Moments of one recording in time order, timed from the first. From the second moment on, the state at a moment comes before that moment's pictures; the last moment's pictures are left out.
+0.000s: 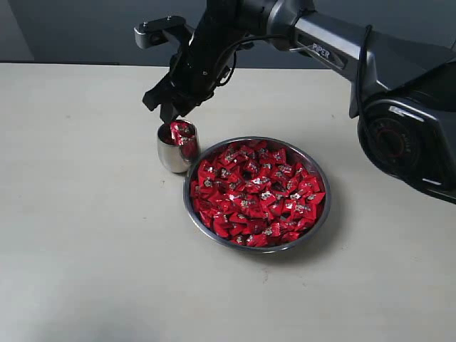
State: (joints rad) left arm 0.09 0.00 0.00 0.04 0.29 -0.02; right arm 0.73 2.44 -2.27 0.37 1.11 -0.39
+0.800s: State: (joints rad) left arm 0.09 0.00 0.00 0.04 0.29 -0.02; right arm 0.68 2.31 -2.23 0.21 1.05 -0.27
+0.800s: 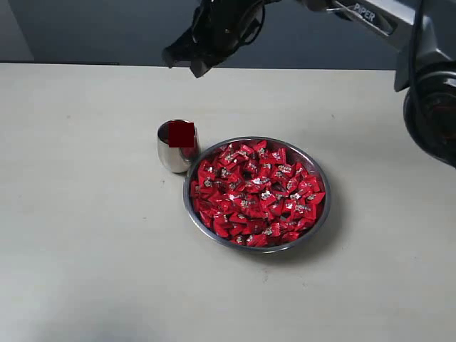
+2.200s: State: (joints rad) left arm 0.09 0.00 0.00 0.04 0.29 -0.02; right arm 0.65 2.05 -1.45 0.26 0.93 -0.87
